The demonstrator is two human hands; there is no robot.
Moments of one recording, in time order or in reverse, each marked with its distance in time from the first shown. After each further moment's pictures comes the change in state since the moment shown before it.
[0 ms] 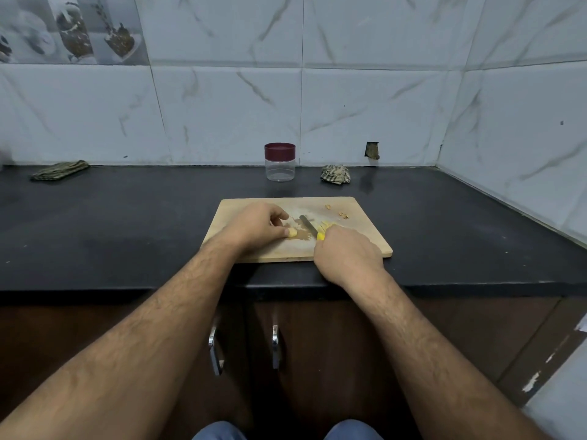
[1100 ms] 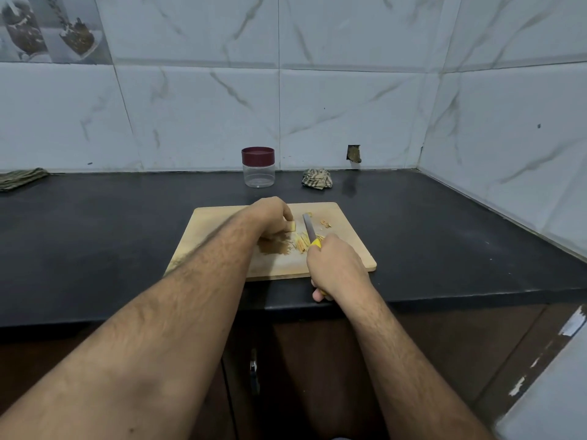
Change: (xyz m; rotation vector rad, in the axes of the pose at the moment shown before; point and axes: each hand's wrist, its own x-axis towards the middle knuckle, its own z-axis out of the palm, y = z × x) left_hand 0.075 0.046 0.015 0.187 -0.204 -0.133; right_hand 0.035 0.025 0.019 0.436 -0.024 0.115
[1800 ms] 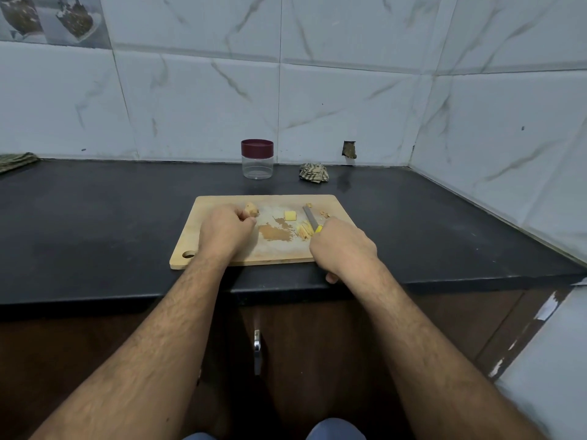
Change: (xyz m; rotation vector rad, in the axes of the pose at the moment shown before) left_hand -0.072 -0.056 0.024 -0.338 0.475 -0.203; right_hand -0.025 -0.027 -0.019 -0.323 -0.016 0.055
